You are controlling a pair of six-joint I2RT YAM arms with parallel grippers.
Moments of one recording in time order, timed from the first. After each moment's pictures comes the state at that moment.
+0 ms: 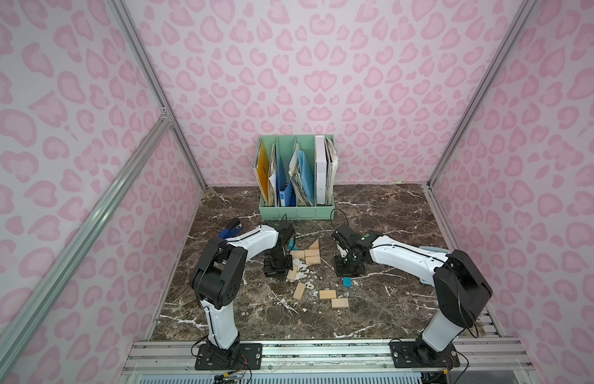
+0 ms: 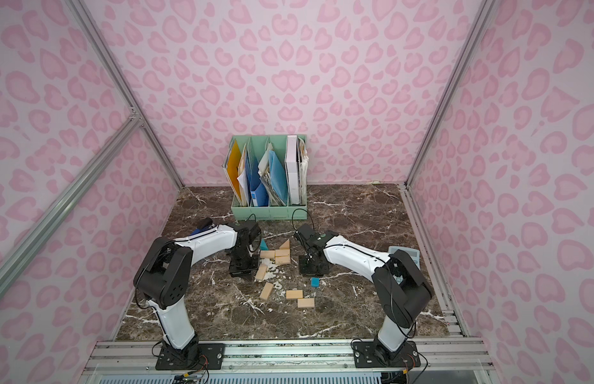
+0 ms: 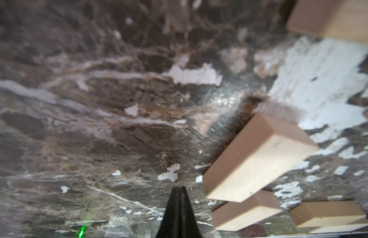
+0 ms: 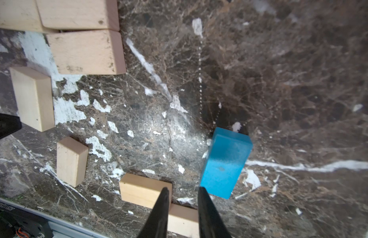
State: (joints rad) left arm -0.44 1.87 1.20 -1.04 0.19 -0.57; right arm 0.77 1.70 1.15 -0.79 -0.13 0.64
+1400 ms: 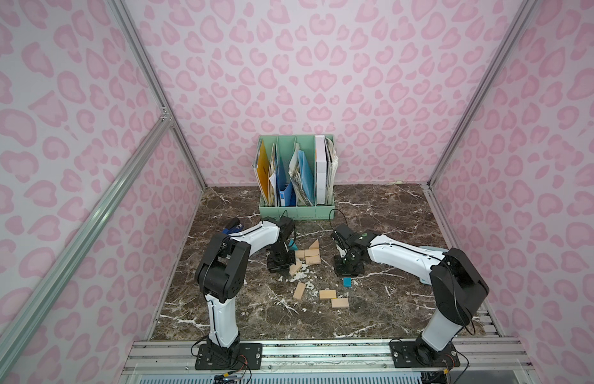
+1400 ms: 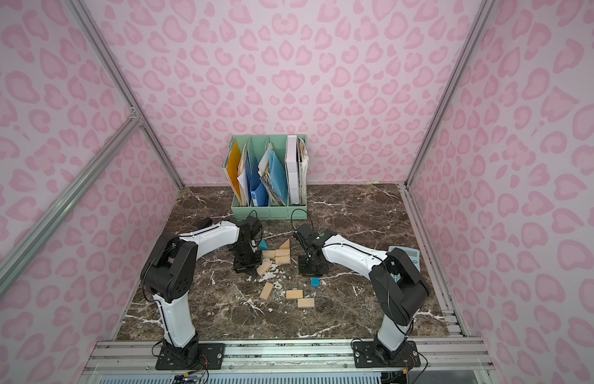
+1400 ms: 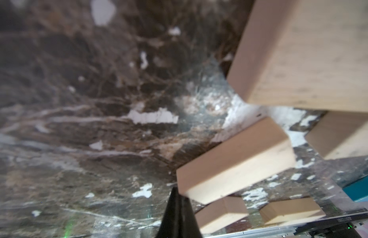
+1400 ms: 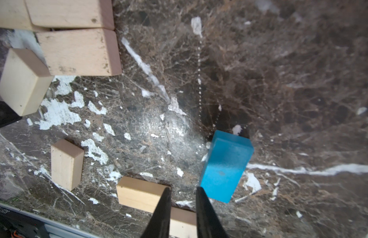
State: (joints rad) left arm -0.43 1.93 1.28 -1.03 0.26 -0.57; right arm 0.77 1.72 1.16 -0.80 -0.13 0.63
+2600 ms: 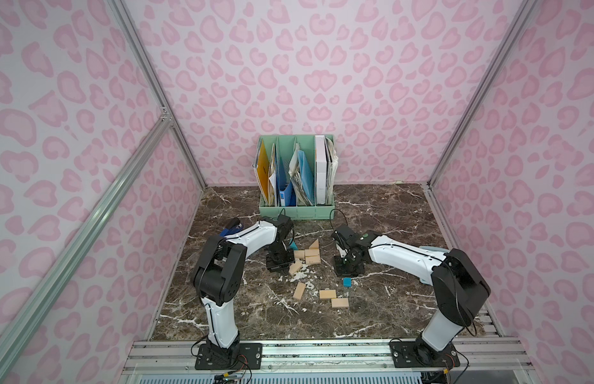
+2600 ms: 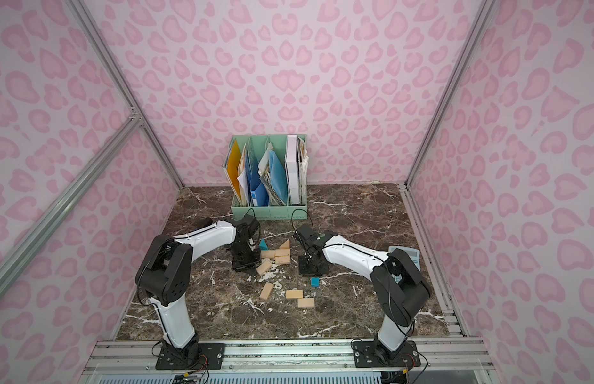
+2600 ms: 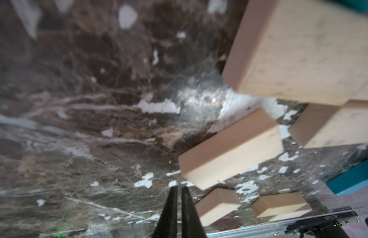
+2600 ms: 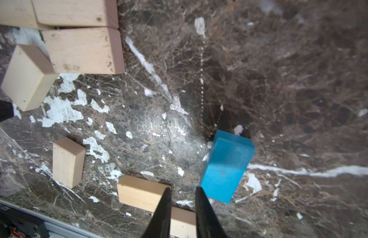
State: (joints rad) left arm -0.42 1.90 1.28 -1.02 0.27 -0.59; right arm 0.77 1.71 1.15 -0.79 -0.14 0.62
